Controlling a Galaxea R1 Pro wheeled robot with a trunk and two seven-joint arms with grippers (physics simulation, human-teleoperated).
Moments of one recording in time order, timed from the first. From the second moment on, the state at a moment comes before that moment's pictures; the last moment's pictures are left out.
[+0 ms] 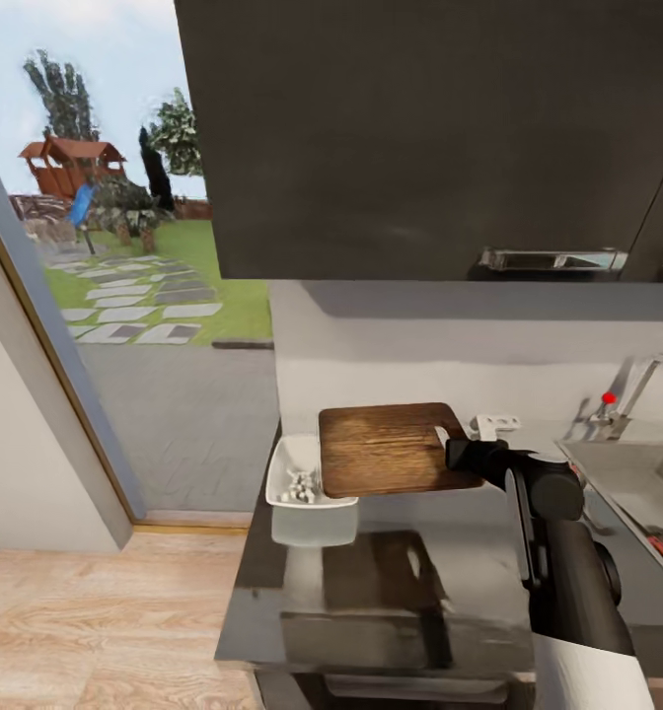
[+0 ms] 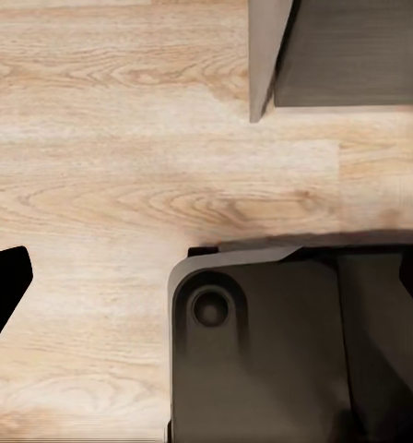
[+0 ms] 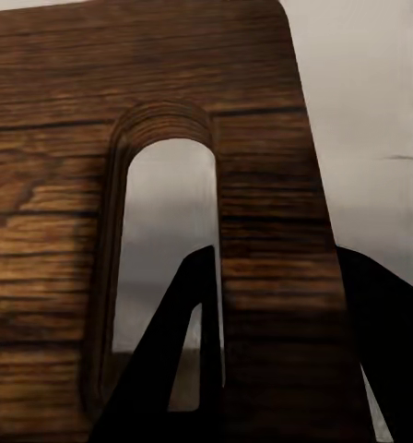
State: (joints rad) left arm 0.26 0.03 -0.18 -0.68 0.09 -0.24 0.13; right arm -0.56 0.09 -0.17 -1.62 0.28 0.97 0.36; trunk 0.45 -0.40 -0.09
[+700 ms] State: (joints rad) left arm 0.26 0.03 -0.18 -0.67 0.09 -0.24 0.12; right arm -0.56 0.09 -0.18 -1.61 0.28 0.95 0.35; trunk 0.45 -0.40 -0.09
